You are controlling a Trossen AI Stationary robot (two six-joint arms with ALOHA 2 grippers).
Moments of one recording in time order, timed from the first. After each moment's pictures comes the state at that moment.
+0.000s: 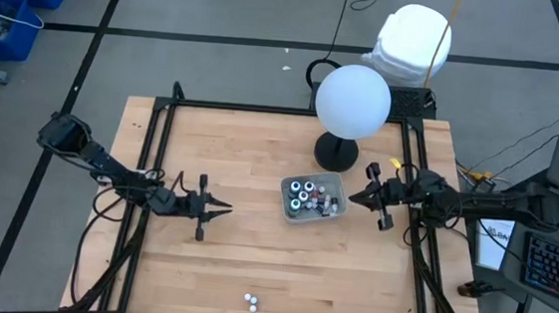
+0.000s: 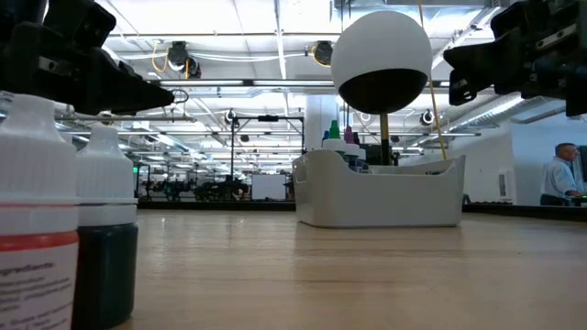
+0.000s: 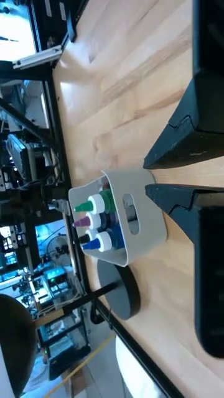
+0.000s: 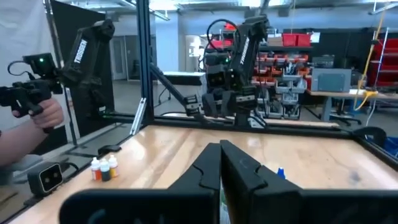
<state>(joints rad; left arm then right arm) -0.44 1.20 0.12 0.94 -0.50 0.10 -0.17 0.56 0.02 0.68 -0.40 0.04</state>
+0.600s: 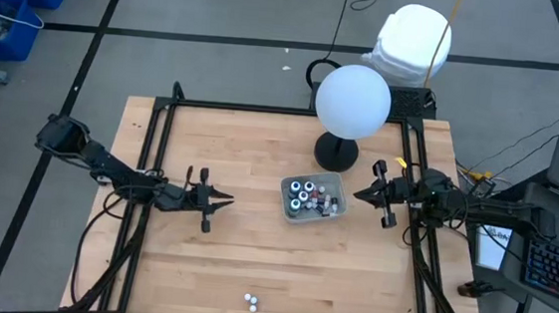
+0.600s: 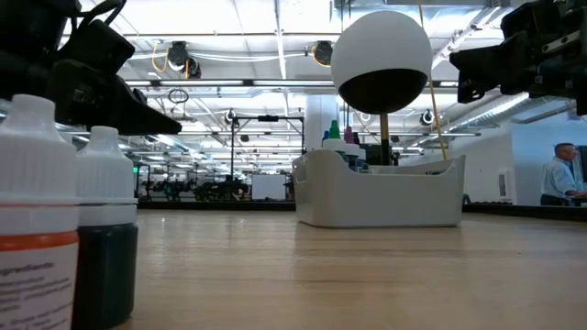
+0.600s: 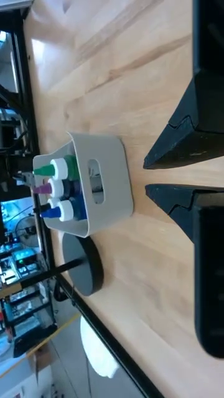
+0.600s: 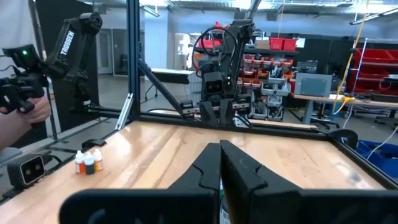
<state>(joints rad) -0.34 1.20 0.12 0.82 -0.50 0.02 -0.22 0.34 0.02 0.45 -0.40 -0.02</state>
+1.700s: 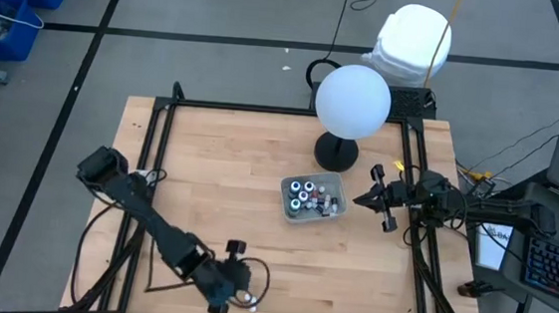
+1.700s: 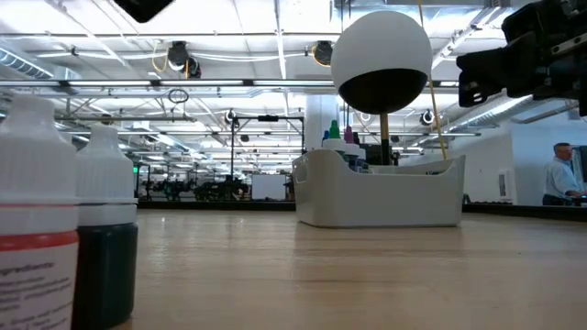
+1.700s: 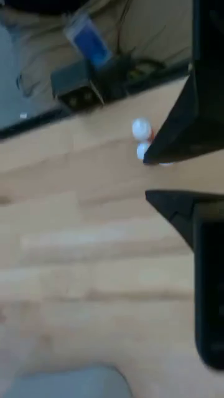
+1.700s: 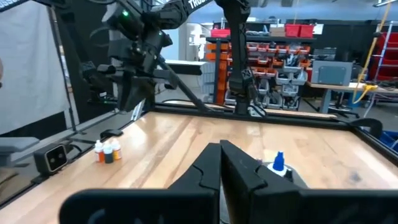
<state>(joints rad) -0.67 1.77 1.29 -0.43 -0.28 -0.40 -0.17 0.34 0.02 0.40 -0.40 -0.01</state>
